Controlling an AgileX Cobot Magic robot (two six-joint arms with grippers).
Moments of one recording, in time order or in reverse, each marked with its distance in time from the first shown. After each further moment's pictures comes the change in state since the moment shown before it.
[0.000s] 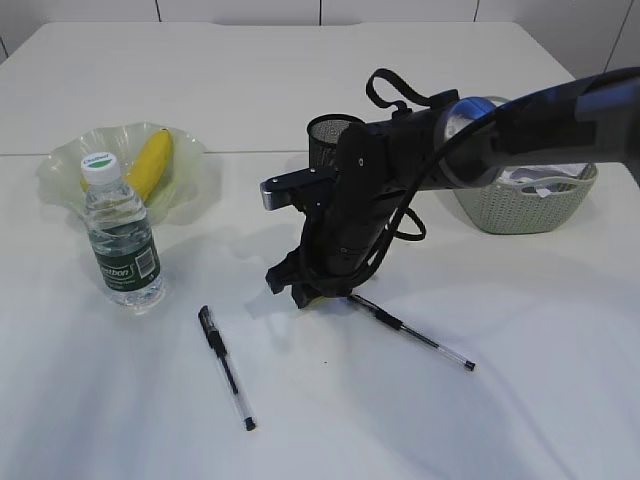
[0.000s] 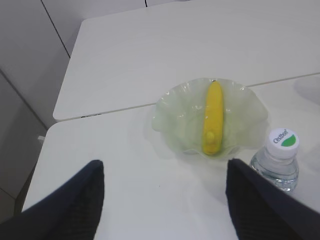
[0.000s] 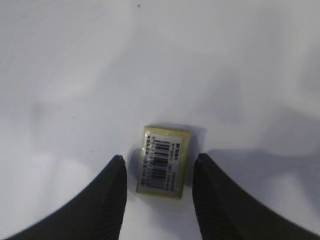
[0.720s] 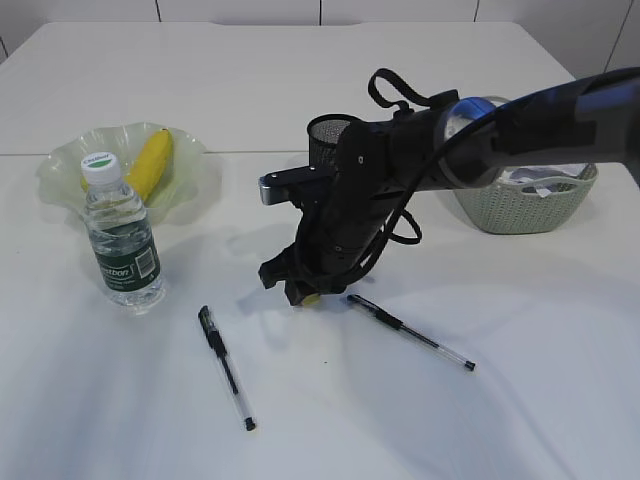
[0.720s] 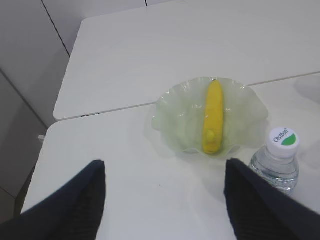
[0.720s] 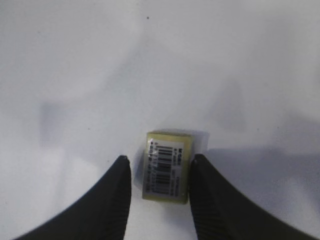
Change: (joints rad) left arm 0.000 0.000 0.000 0.000 0.004 0.000; right arm 0.000 0.000 0.000 0.053 -0.018 0.002
